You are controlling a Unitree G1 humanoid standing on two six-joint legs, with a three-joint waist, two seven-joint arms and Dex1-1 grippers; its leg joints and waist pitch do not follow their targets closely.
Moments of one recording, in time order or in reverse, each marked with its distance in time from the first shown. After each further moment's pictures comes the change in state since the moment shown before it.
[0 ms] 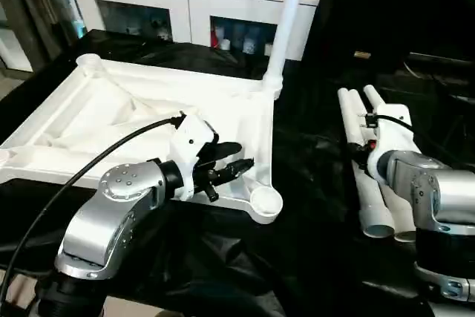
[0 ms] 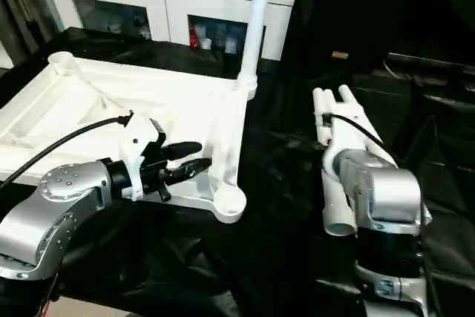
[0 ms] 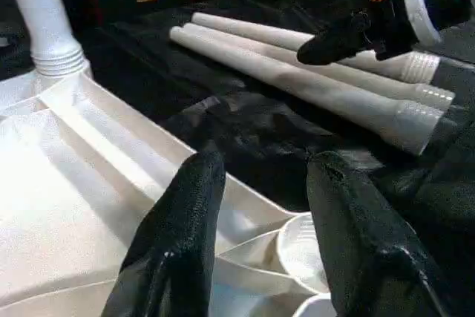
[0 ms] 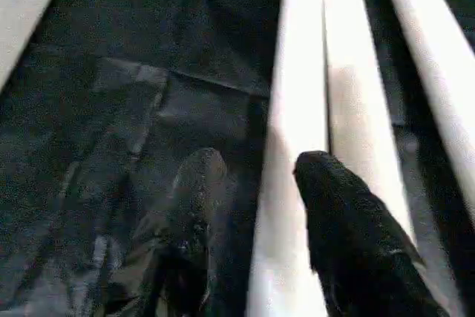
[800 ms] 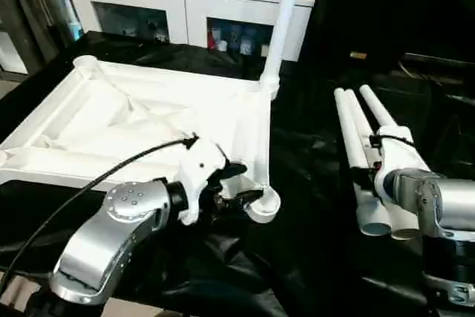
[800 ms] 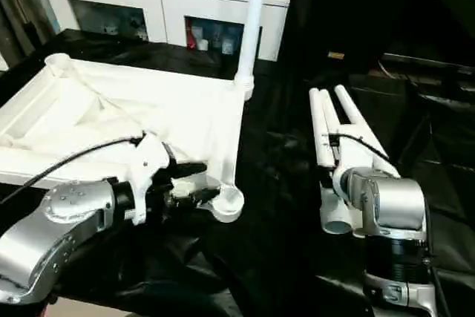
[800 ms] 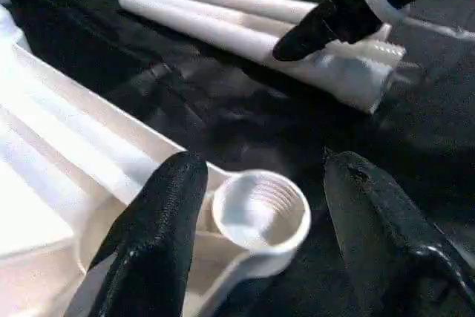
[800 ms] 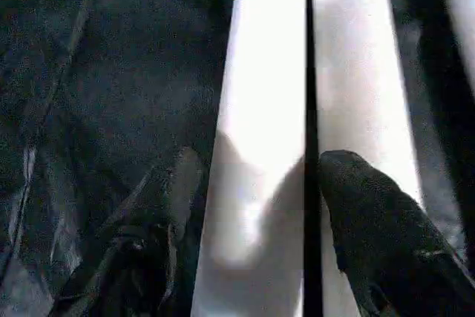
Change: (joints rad) left arm 0.075 0.067 -0.097 -0.090 -0.009 0.038 0.004; right arm 0.049 -0.022 0.002 0.079 0.010 0.061 0.014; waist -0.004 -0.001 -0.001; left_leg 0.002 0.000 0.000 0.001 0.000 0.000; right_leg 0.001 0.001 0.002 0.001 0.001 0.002
